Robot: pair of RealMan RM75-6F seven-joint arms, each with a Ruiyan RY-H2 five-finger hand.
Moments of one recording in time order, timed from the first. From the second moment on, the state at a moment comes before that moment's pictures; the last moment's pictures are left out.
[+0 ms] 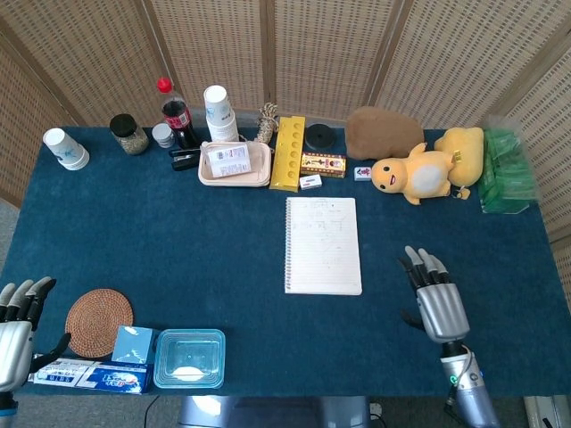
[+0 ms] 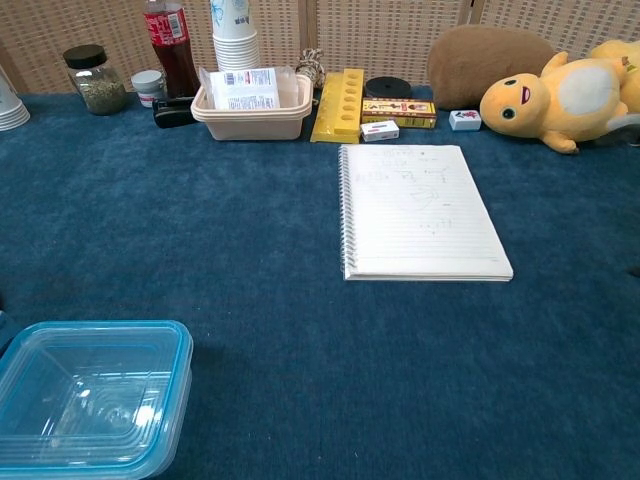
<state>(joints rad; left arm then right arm) 0.07 -1.17 0.02 -1.79 1.57 1.60 0.20 0.22 -1.51 0.07 -1.47 -1.57 1.42 -0.26</state>
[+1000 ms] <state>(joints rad) 0.05 -1.17 0.01 -1.77 1.52 1.57 0.18 0.40 -1.77 0.11 -1.21 -1.52 1.24 -0.30</state>
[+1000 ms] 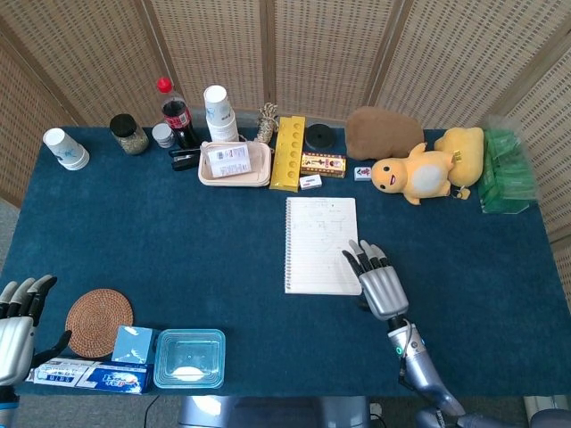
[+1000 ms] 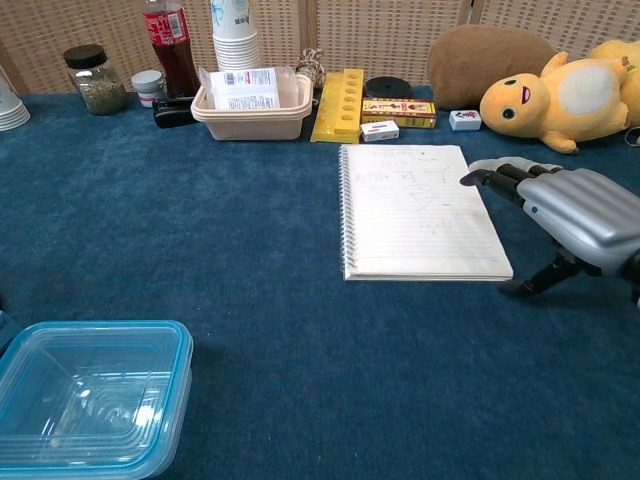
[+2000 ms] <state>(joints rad) 0.05 -1.18 0.01 -1.76 1.52 1.57 0.16 0.44 -1.81 0.13 -1.11 -1.54 1.30 -0.25</state>
